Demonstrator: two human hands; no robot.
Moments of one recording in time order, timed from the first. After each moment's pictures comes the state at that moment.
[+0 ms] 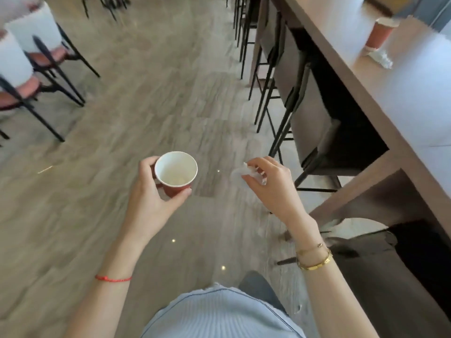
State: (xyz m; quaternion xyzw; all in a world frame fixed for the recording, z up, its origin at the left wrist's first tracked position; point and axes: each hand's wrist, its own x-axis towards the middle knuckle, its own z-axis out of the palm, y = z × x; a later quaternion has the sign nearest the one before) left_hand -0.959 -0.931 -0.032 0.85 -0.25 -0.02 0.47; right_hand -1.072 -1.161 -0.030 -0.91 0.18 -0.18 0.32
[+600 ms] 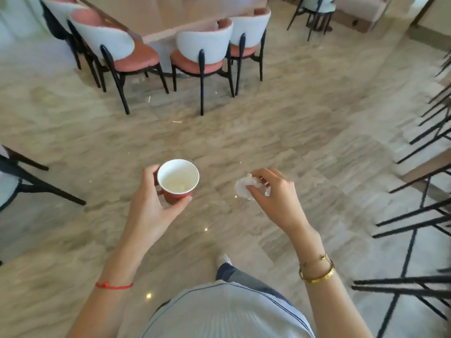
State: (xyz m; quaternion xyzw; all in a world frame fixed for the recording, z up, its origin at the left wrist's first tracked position) left_hand -0.779 -0.775 -0.049 0.86 0.11 0.16 0.46; right_hand -0.696 -1.024 -0.041 -0.92 -0.16 -0.04 0.36
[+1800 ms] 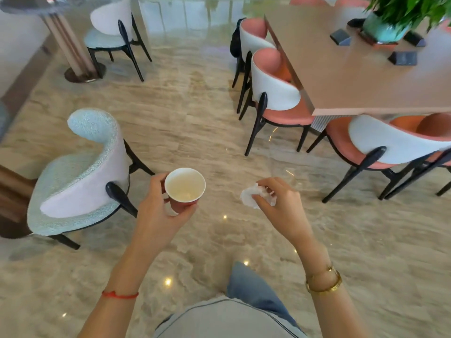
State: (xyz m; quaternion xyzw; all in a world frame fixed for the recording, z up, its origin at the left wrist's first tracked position) left_hand -0.402 -0.272 -0.038 0.77 0.41 0.30 0.39; right_hand -0.177 -0.407 -0.042 -0.80 -0.47 0.11 0.36
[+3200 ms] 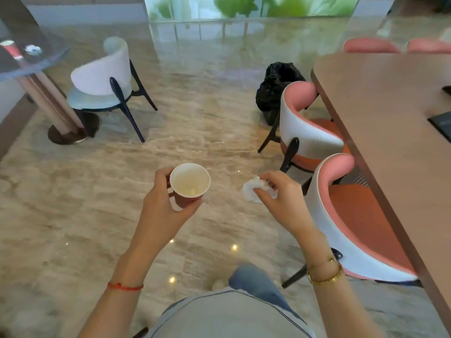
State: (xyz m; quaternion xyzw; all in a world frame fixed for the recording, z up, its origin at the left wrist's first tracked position) left_hand 0.105 0.634 -0.029 0.77 0.39 0.34 0.38; right_hand 0.339 0.514 -0.035 -0.78 -0.50 0.10 0.36
